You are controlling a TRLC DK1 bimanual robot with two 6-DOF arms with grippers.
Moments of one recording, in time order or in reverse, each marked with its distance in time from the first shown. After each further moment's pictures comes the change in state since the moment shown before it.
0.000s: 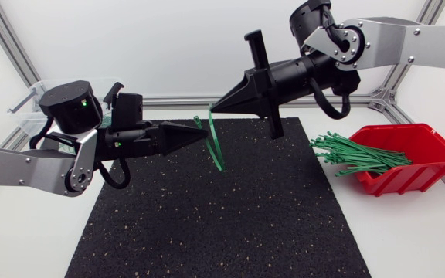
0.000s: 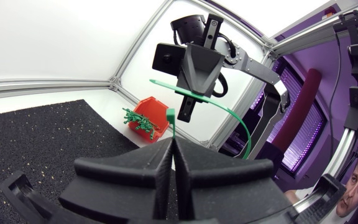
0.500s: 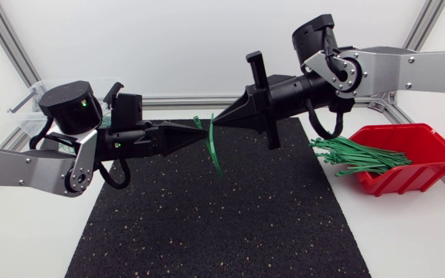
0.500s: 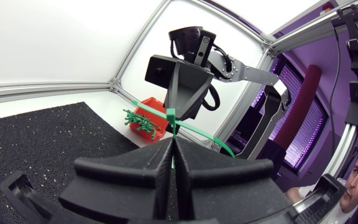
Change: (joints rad) left arm 0.000 0.000 -0.002 0.003 0.000 0.028; right arm -0.005 -0.032 -0.163 0.238 0.049 0.016
